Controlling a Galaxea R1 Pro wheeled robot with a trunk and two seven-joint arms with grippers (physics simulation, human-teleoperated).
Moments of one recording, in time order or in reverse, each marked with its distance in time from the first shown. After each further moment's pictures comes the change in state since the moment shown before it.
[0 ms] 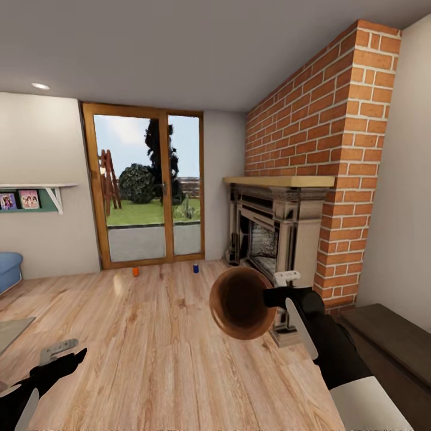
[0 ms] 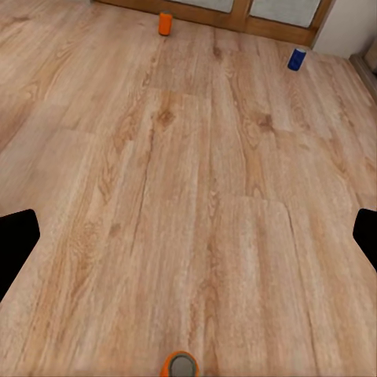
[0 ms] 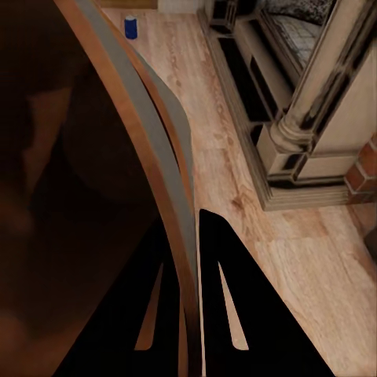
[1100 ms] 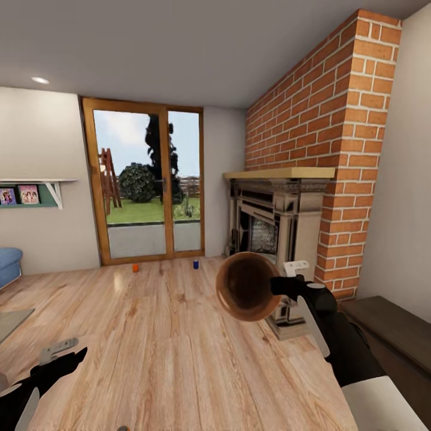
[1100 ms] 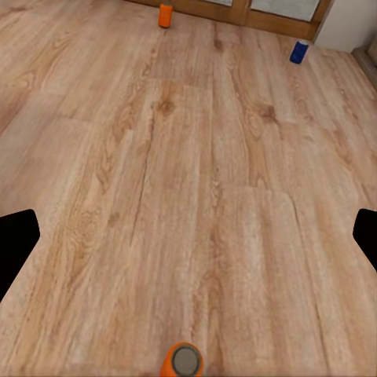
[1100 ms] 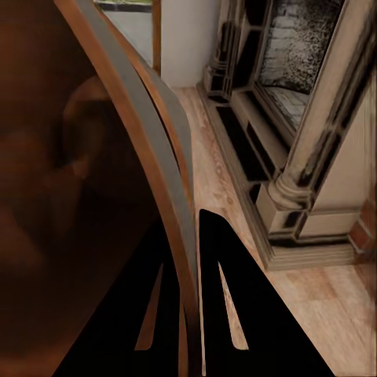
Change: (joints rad) left arm 0.000 -0.002 -0.001 -0.007 0.004 0.001 -0.001; right arm -0.002 -0.055 -0.036 -0.017 0.012 -0.193 0.083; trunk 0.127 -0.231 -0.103
